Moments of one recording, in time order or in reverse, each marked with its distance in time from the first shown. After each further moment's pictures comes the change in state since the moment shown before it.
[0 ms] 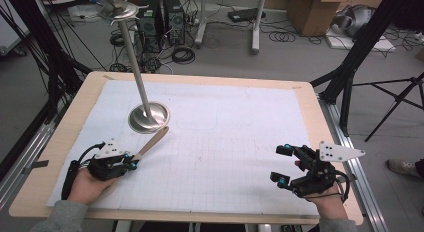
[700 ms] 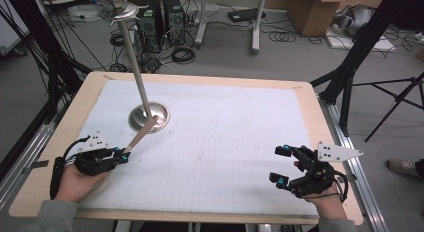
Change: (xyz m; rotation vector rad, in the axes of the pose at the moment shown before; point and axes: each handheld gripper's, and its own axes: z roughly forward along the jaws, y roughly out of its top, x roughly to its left) left arm 0.013 0.013 -0.032 -0.078 0.017 -0.061; right arm -0.001 -0.002 0.002 0.012 -0.002 -0.002
